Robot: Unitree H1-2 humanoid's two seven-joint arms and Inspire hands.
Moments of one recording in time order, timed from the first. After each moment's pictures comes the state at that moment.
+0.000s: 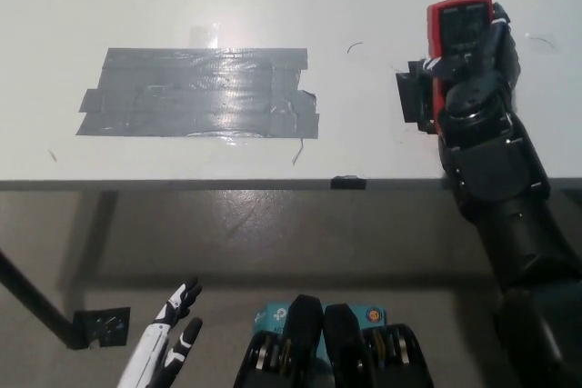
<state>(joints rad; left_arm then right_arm) 0.12 0.17 -0.10 -0.01 0.26 -0.18 -0.05 -1.04 -0.06 -0.07 0.90 -0.33 0.42 -0.47</state>
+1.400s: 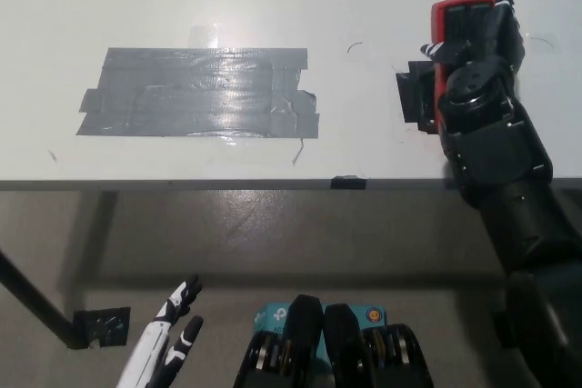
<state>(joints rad) 0.11 0.18 -0.10 -0.01 0.26 -0.18 -0.05 -1.09 -0.08 -0.03 0.97 -0.31 0.41 -0.50</state>
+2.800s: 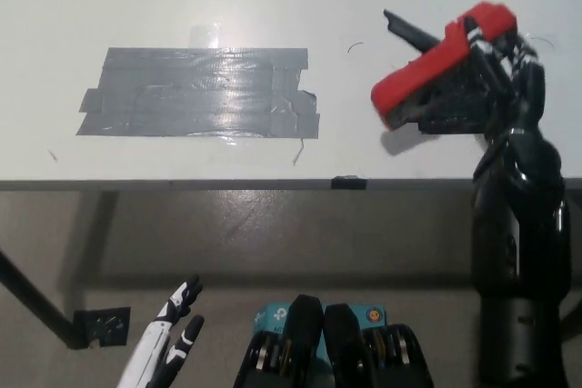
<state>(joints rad) 0.11 0.18 -0.11 0.00 0.26 -0.18 -0.05 -0.74 0.11 -0.36 0.26 0.14 0.43 -0.38</state>
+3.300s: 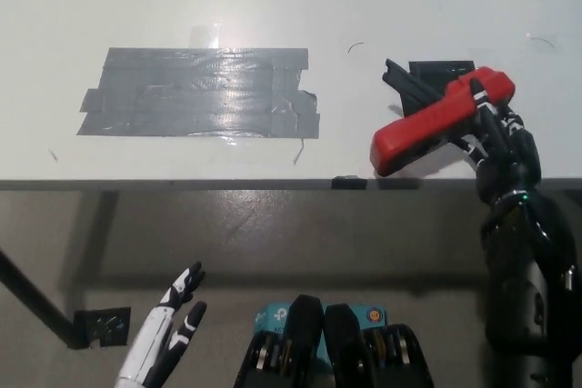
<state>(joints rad) 0.05 0.17 -0.10 0.02 0.26 -0.18 -0.05 -0.58 0.10 -0.36 0.17 0.41 0.47 -0.37</state>
